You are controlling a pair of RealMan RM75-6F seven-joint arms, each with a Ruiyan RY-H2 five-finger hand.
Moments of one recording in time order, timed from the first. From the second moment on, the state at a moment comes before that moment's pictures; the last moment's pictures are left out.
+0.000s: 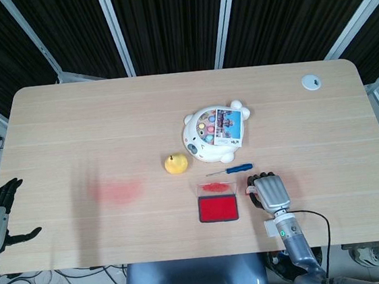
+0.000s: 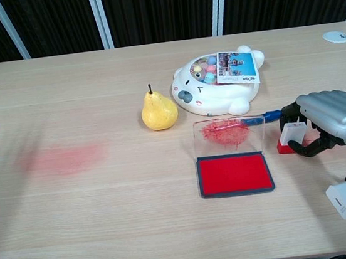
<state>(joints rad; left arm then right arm) -0.16 -1.04 -0.05 -1.75 1.35 1.30 -0.09 0.40 -1.79 0.13 -1.29 -1.26 1.19 -0.42</state>
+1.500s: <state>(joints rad) -0.16 -1.04 -0.06 -1.75 1.35 1.31 -0.09 0.41 -1.77 0.13 -1.32 -1.21 1.16 -0.46</state>
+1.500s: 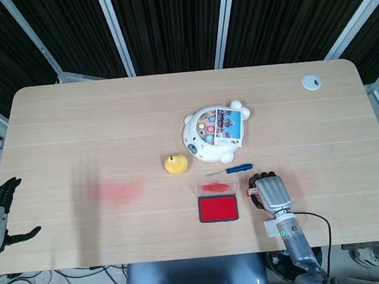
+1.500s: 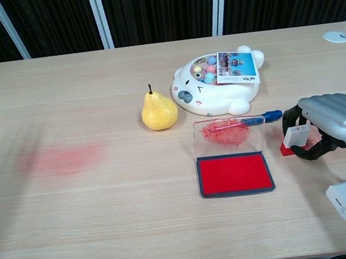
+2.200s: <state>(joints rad) -0.16 -1.04 -0.06 -1.75 1.35 1.31 -0.09 0.41 -1.77 0.13 -1.33 -1.19 1.16 -0.47</state>
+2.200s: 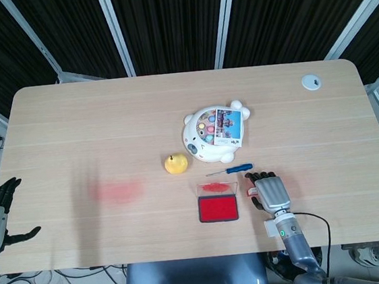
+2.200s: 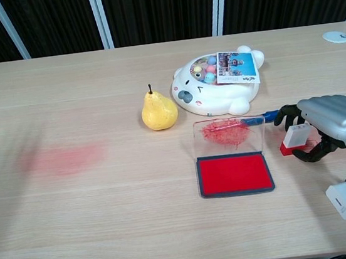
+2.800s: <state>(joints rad) -0.15 -1.04 -0.05 -1.74 1.37 1.32 -0.07 0.40 -1.64 0.13 -1.50 -1.28 1.26 -0.49</state>
